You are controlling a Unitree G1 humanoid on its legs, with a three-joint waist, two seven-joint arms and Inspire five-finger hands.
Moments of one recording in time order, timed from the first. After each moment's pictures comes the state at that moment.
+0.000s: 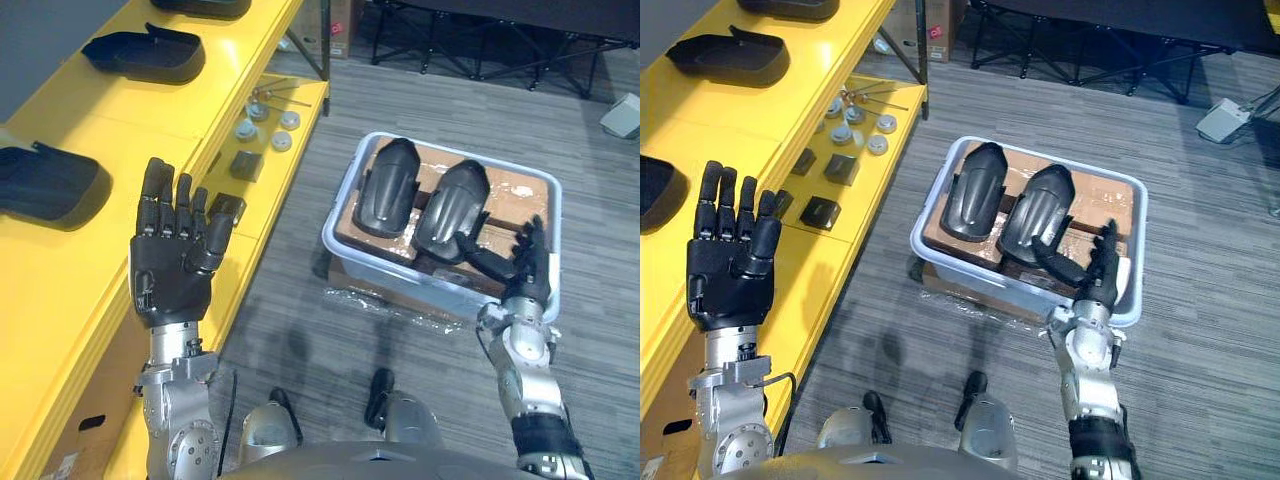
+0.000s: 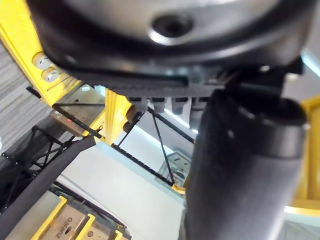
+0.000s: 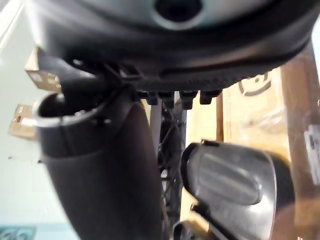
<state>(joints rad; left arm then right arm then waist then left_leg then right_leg) 0.38 0.06 0.01 -0.40 -0.78 -0.38 -0.20 -0.10 -0.31 -0.24 0.35 0.25 -0.11 -0.41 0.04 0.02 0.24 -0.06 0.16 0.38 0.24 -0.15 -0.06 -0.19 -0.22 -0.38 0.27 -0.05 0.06</state>
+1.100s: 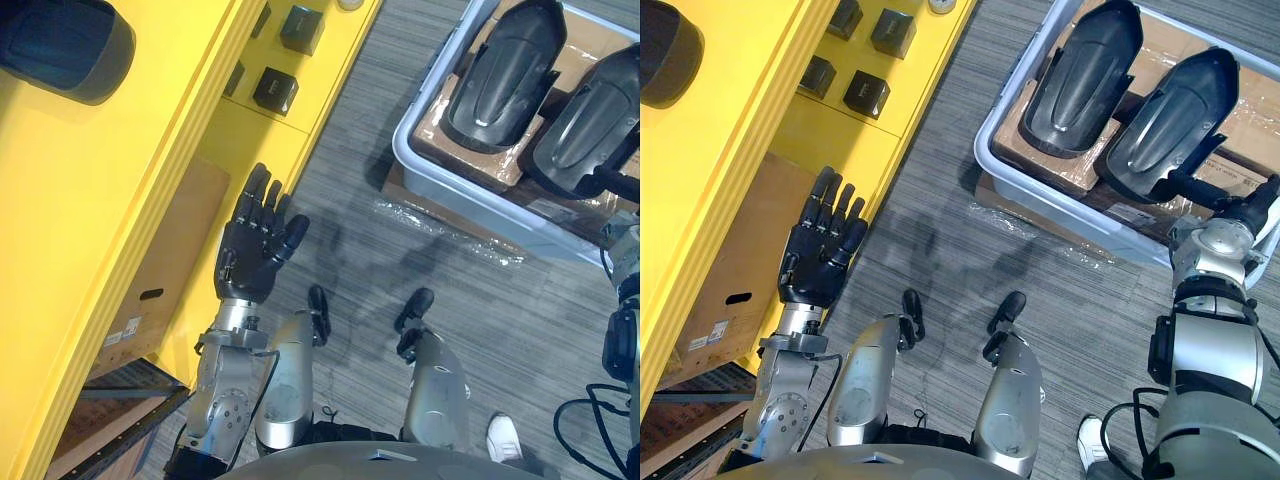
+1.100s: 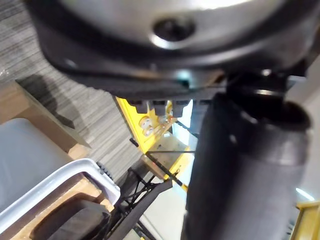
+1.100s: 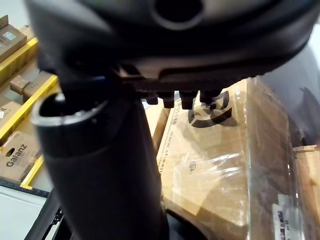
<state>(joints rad) 0.19 0.16 -0.24 -0.14 -0.86 -0.40 -0.18 -0.84 -0.82 -0.14 1.27 0.38 -0.07 -0.35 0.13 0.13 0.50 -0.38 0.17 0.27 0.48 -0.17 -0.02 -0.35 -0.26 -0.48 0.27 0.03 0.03</state>
